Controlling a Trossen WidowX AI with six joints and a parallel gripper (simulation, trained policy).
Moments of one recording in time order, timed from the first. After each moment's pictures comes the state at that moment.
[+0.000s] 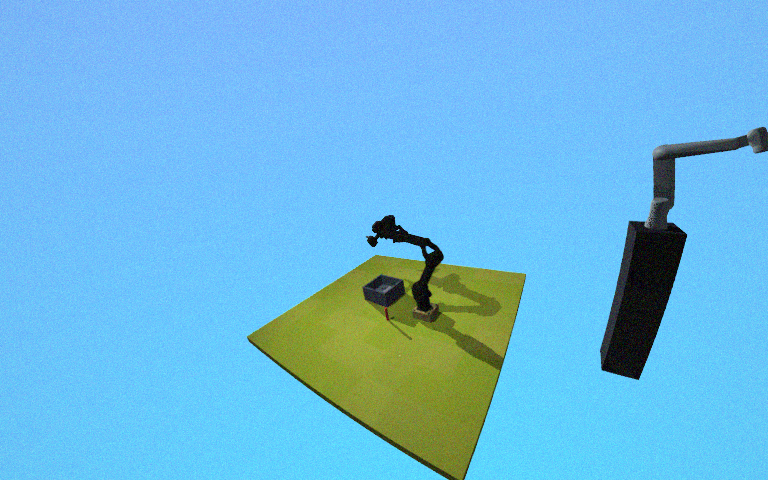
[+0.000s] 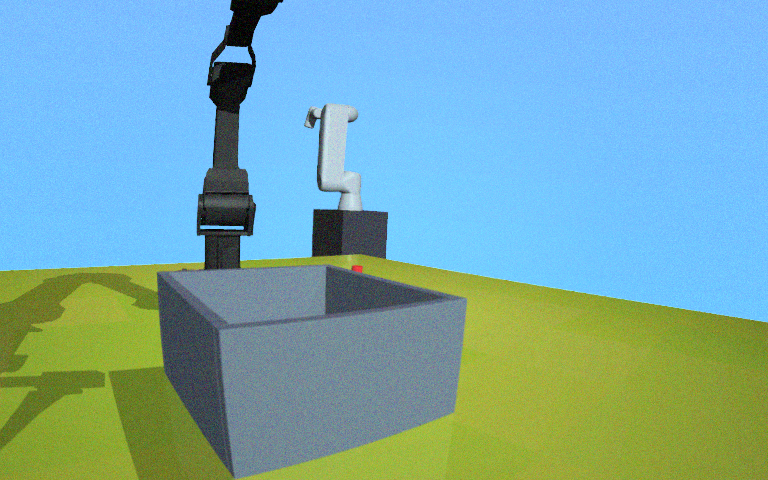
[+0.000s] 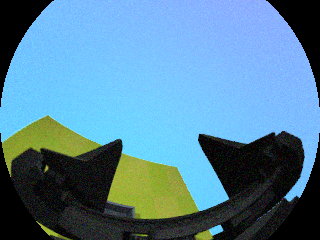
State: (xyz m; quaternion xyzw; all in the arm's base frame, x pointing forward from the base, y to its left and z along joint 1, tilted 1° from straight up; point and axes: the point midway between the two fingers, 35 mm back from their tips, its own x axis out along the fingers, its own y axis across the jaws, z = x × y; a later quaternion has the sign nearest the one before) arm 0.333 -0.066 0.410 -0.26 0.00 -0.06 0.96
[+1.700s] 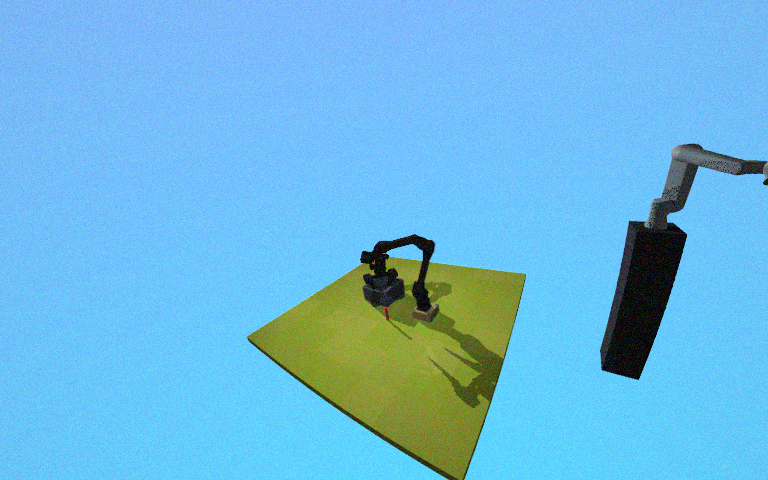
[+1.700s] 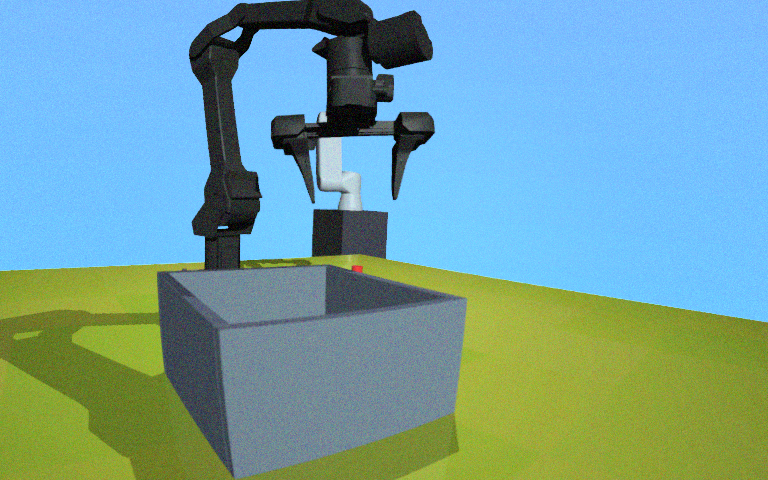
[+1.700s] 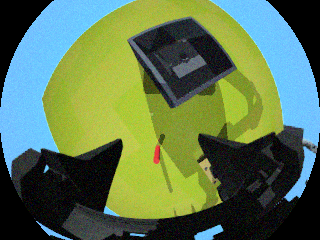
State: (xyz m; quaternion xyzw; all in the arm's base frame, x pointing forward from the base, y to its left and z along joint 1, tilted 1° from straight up) arm 0.215 0.080 0.158 0.21 0.60 -0.17 0.75
